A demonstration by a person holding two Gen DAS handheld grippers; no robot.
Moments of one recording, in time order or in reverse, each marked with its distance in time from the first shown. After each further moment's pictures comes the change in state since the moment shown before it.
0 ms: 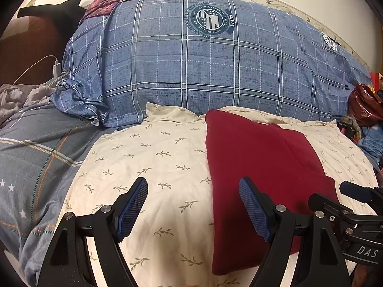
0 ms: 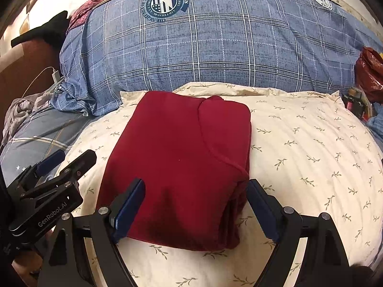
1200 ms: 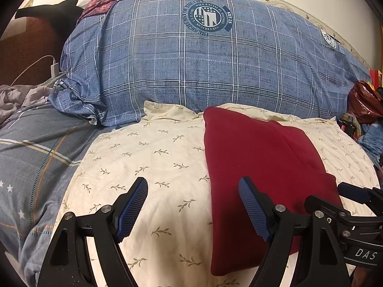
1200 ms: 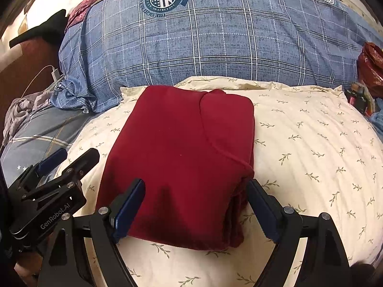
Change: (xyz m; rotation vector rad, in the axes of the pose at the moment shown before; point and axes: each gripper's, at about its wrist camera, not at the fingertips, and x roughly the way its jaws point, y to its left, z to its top) left arm 0.004 -0.003 -0.001 0.007 0.010 0.001; right arm 0.005 -0.001 -0.001 0.006 0.029 0.015
